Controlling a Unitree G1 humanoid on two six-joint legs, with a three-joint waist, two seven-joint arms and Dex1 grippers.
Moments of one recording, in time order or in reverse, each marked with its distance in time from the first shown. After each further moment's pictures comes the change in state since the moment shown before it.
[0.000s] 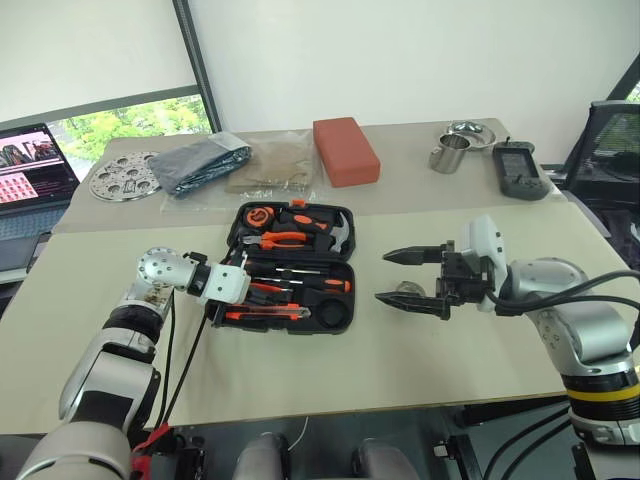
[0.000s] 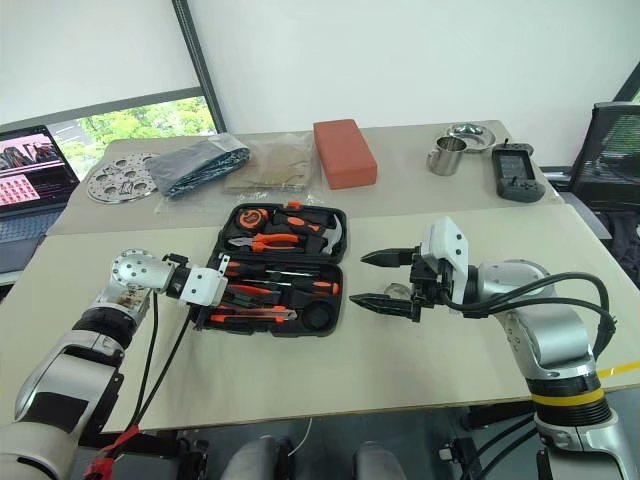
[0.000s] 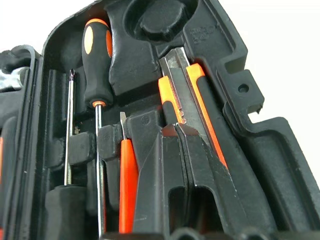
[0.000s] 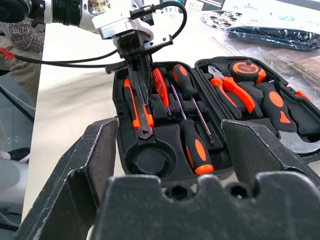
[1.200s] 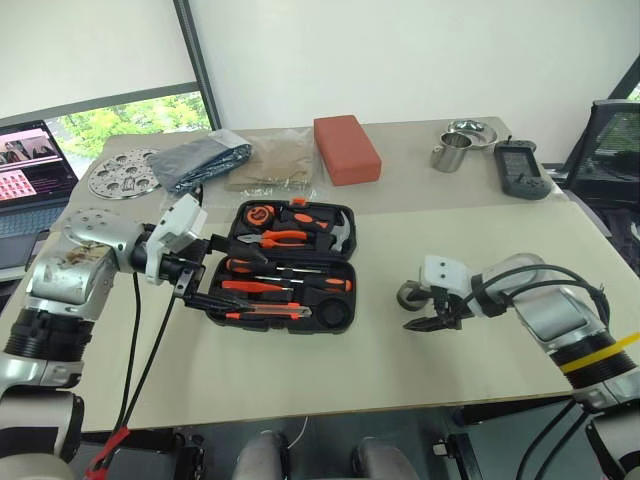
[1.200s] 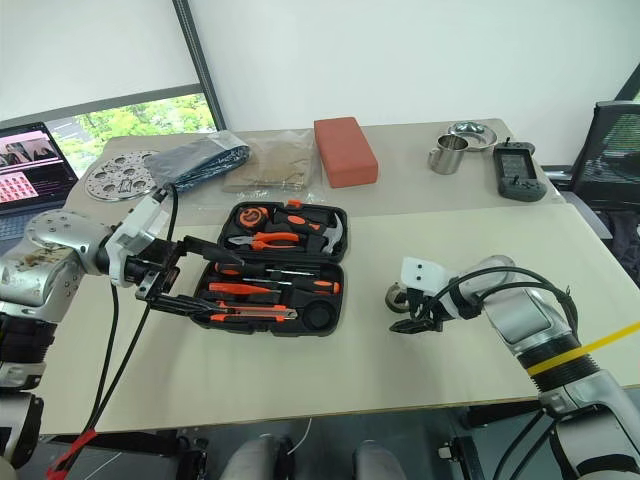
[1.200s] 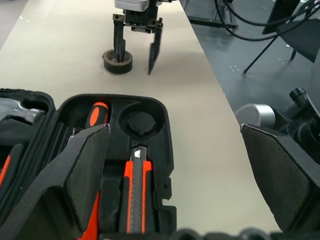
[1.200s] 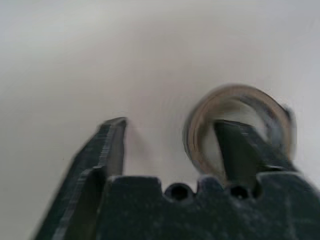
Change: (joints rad) left arm 0.185 0.309 0.205 -0.951 -0.466 1.206 -0.095; right arm -0.205 -0.130 0.396 0.364 -0.505 -0.067 0.101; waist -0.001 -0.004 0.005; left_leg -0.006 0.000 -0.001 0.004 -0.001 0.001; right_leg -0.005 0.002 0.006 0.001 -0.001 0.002
